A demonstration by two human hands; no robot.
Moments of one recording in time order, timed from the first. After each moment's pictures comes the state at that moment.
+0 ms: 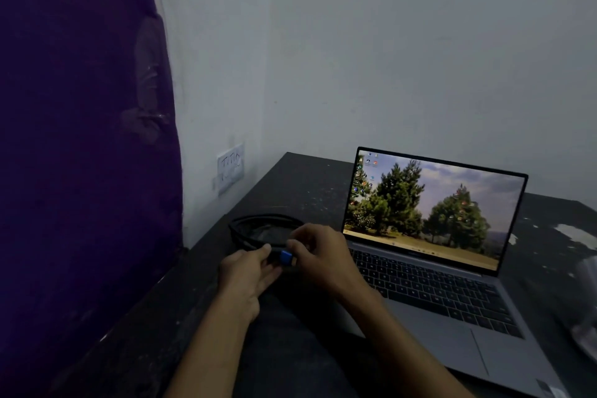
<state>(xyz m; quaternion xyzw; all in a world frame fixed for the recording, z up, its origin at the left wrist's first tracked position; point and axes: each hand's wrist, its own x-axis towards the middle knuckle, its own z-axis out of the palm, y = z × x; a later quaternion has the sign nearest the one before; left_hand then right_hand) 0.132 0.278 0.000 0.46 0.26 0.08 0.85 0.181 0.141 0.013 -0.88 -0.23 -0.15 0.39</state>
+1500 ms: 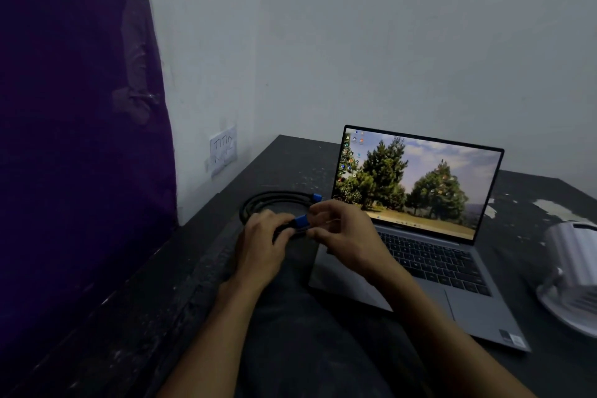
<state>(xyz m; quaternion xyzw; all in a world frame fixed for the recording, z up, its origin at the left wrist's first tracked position) 0.137 0.259 -0.022 0.87 -0.05 0.33 0.37 0.154 0.082 0.028 -0.87 -0.19 -0.09 0.45</state>
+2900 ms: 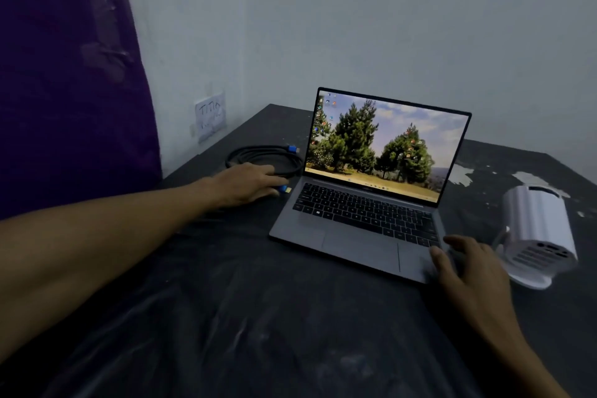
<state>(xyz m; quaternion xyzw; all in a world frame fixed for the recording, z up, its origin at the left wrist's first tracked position) 0.200 0.275 -0.002 0.93 -0.32 0.17 0.00 0.057 -0.147 -0.032 -0.92 0.02 -0.27 0.27</state>
